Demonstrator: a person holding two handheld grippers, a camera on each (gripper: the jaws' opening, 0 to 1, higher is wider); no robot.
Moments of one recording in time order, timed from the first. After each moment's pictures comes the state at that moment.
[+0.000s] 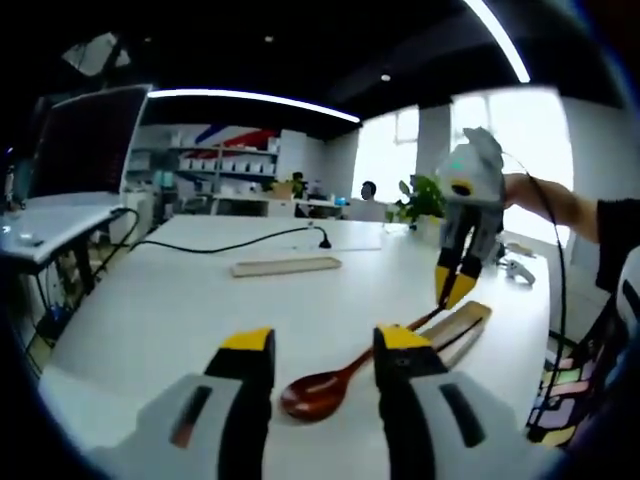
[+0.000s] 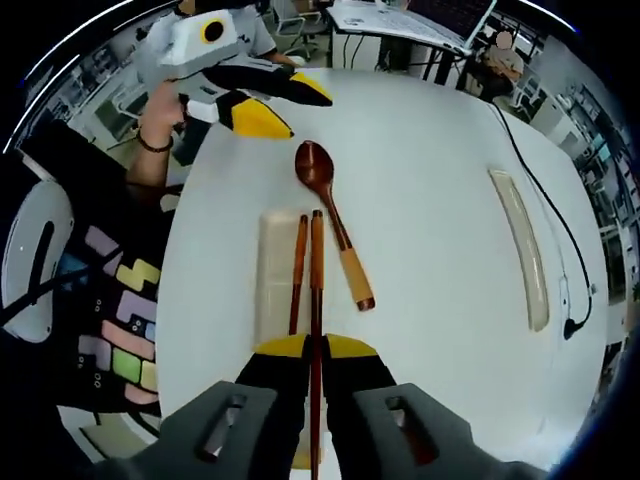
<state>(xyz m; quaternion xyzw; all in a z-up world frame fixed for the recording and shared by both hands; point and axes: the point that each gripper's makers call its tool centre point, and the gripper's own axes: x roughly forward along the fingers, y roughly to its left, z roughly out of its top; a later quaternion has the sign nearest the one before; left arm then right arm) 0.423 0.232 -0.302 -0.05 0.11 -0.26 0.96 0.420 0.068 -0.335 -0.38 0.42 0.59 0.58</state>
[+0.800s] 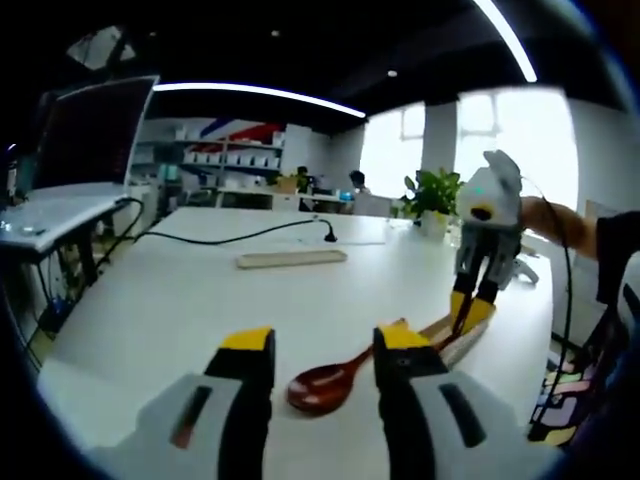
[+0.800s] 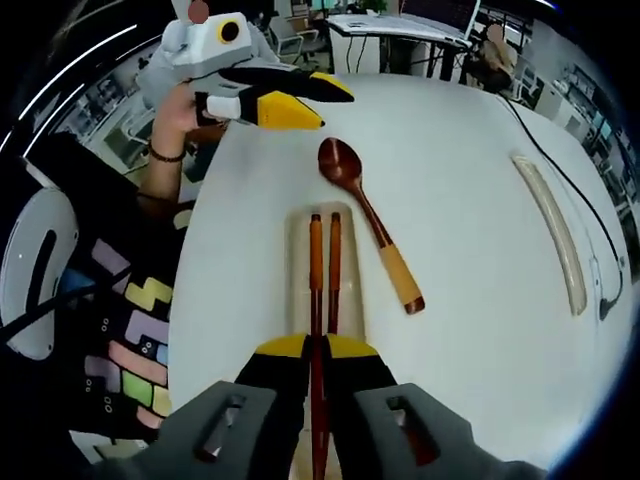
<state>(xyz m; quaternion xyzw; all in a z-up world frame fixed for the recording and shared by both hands) 0.423 0.237 -0.310 -0.05 0.12 -0.25 0.96 0.384 0.072 -0.361 -0.32 0.42 0.61 0.59</state>
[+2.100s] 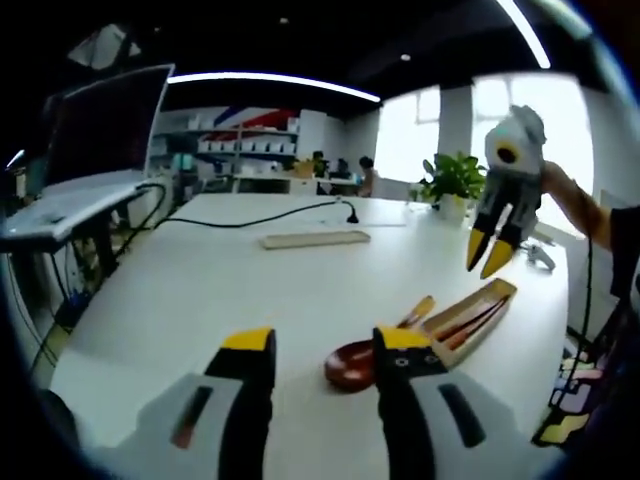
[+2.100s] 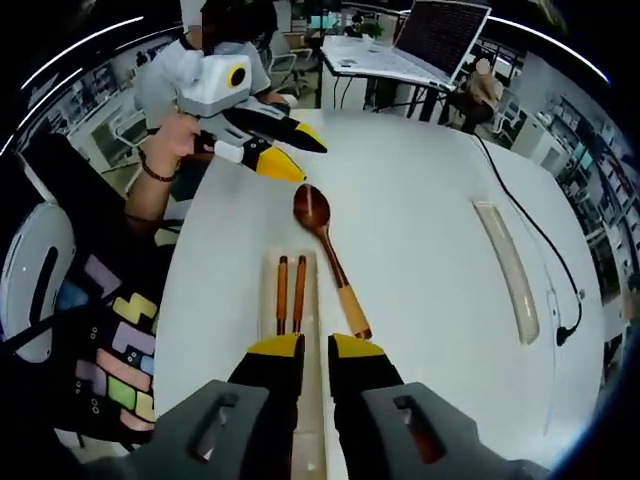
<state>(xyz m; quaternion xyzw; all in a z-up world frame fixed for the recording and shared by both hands) 0.427 0.261 -0.329 -0.03 0.16 -0.22 0.96 0.416 0.080 -0.319 -0.35 0.36 0.58 0.64</state>
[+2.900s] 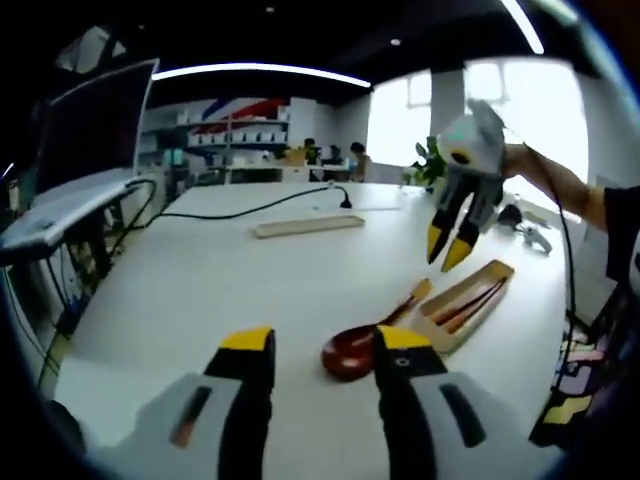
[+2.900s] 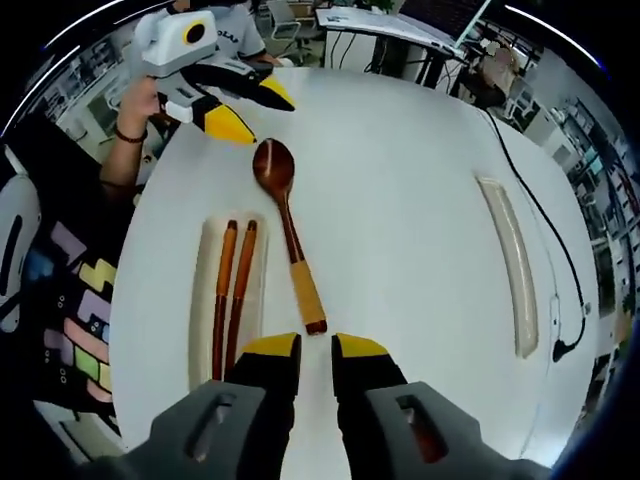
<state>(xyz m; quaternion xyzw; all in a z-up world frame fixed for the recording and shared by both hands) 0.421 0.257 -0.338 0.00 0.18 -0.24 0.95 0.455 0.083 -0.357 -0.42 0.37 0.58 0.59</state>
